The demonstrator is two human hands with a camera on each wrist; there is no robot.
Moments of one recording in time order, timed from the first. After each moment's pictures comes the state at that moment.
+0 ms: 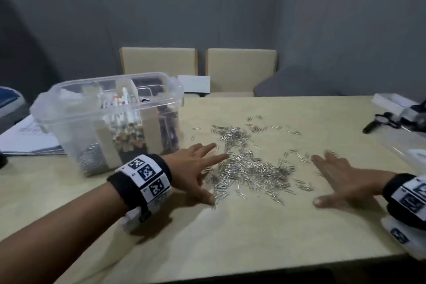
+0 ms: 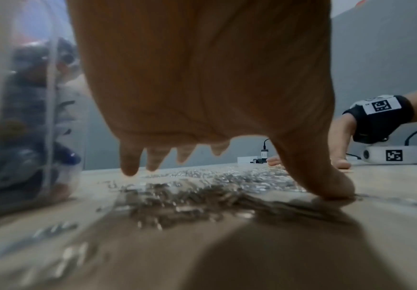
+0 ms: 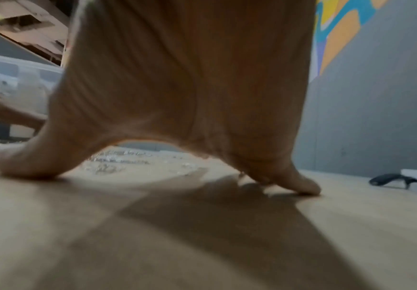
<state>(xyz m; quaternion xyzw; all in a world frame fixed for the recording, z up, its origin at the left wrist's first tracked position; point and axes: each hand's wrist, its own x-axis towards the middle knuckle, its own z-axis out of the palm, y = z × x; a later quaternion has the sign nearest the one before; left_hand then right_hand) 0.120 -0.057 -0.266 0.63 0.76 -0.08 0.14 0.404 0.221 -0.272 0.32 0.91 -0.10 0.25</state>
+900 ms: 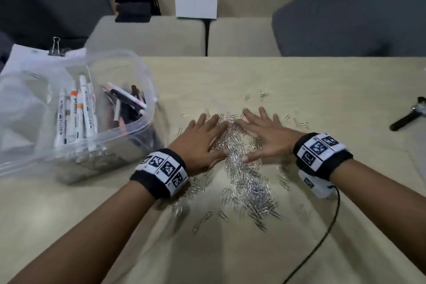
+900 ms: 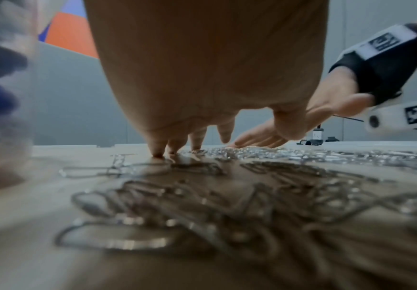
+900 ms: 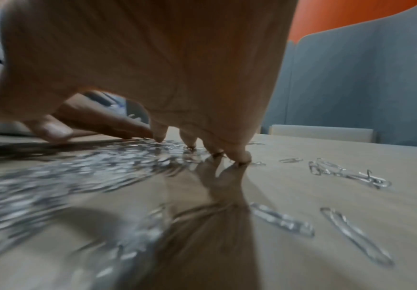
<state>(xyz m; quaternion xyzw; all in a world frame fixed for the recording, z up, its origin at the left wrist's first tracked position) 0.085 0.043 -0.271 0.55 0.81 0.02 0.20 0.215 0.241 -0.253 0.09 0.94 -0.18 0.28</state>
